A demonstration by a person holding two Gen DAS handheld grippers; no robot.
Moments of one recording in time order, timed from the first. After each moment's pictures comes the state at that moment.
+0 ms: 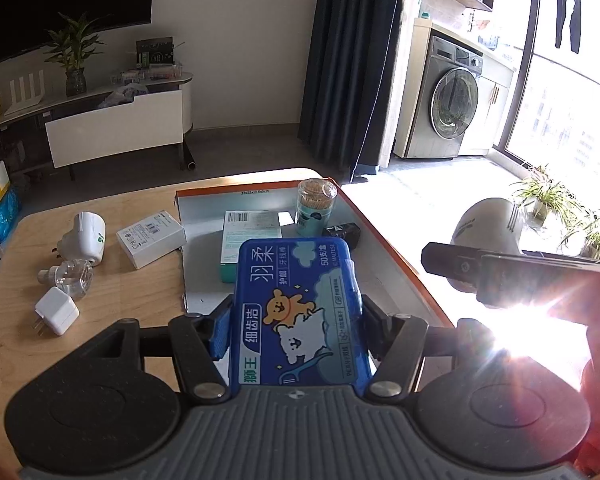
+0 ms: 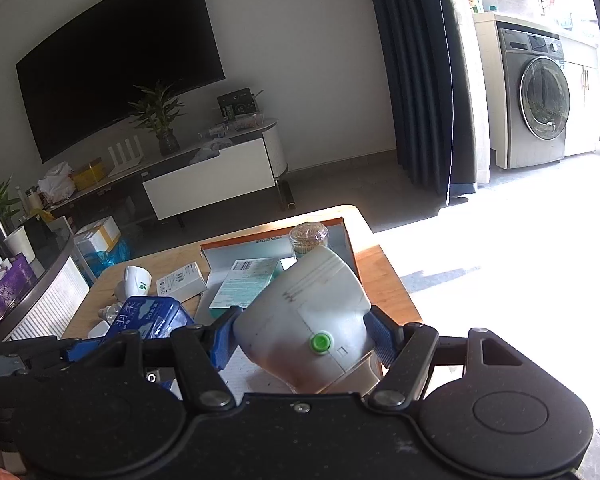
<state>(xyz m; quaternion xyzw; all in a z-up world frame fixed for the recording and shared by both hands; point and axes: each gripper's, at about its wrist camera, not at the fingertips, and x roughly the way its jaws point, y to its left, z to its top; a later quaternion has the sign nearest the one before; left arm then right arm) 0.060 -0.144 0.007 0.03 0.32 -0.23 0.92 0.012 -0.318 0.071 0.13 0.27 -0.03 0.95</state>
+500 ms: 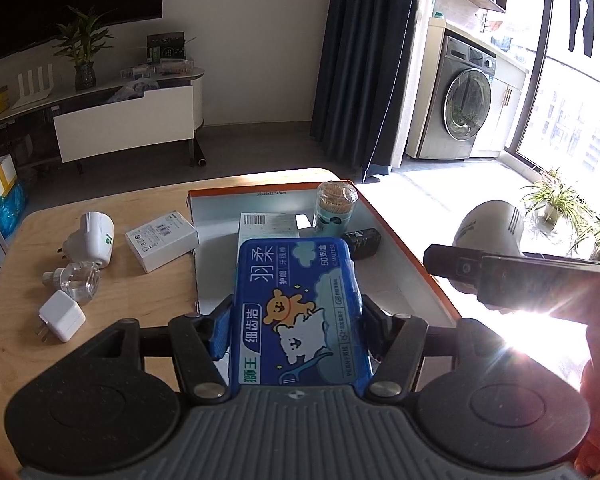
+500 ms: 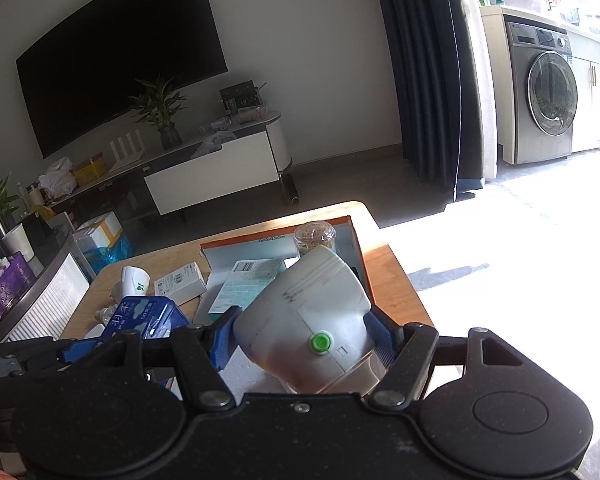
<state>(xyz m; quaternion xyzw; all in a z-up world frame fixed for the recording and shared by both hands) 0.077 -0.142 0.005 0.03 0.33 -0.22 0.92 0.033 -0.319 0.066 0.13 0.28 -0.02 0.95</state>
